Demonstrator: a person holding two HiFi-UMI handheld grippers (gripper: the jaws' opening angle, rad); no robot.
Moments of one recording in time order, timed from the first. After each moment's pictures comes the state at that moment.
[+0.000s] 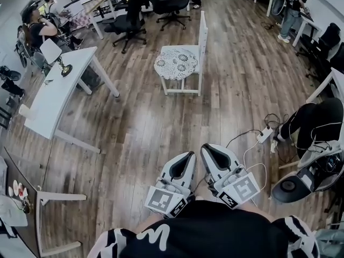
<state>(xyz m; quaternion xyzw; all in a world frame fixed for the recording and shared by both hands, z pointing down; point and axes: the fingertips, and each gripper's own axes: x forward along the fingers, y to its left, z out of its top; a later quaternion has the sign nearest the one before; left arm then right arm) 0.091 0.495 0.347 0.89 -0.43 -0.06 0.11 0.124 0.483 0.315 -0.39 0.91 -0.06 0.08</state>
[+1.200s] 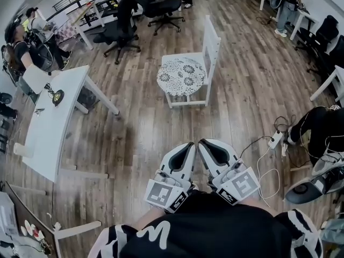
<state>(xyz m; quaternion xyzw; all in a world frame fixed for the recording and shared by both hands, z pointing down) -0.008 0.275 0.337 0.91 -0.39 -0.07 0.10 0.015 0.277 0.313 -0.42 0.90 -0.03 0.08</state>
